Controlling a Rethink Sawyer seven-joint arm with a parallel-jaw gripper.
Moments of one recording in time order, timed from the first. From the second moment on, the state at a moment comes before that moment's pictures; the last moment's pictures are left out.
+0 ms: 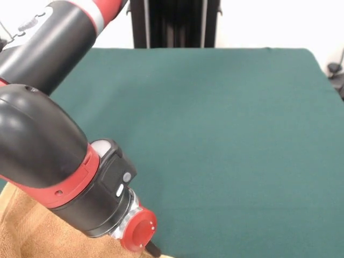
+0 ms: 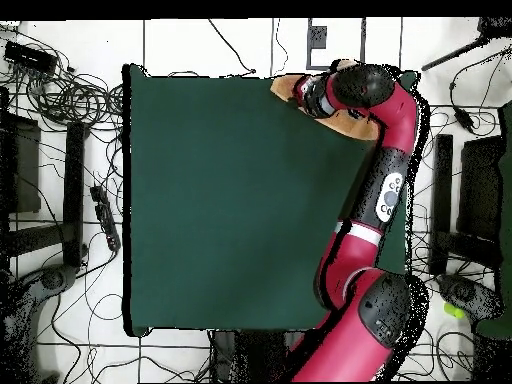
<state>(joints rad) -0.73 0.23 1.65 0.37 -1.23 1.54 2.04</state>
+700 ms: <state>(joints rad) -0.75 0.21 1.47 0.53 -0.99 1.16 2.04</state>
